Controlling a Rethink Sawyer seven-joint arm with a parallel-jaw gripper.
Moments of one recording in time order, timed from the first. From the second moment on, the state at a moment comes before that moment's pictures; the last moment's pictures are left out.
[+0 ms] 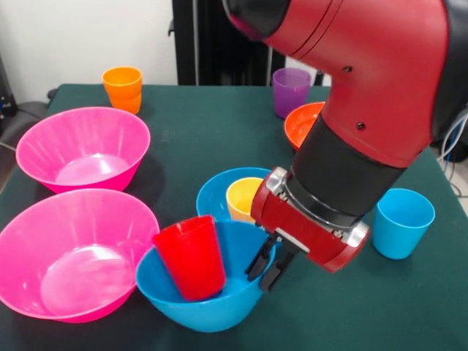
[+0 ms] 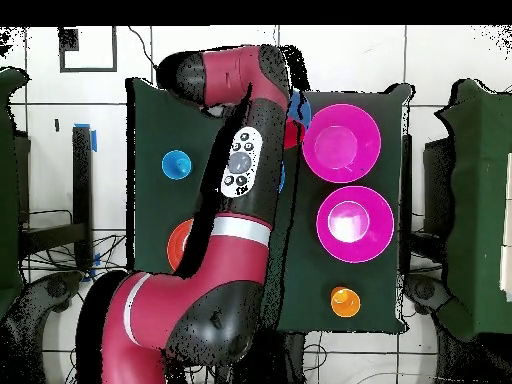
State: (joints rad) arm 0.02 0.04 -0.54 0.40 0.12 1.04 2.28
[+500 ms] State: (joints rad) arm 0.02 0.04 -0.63 0.26 0.13 1.24 2.28
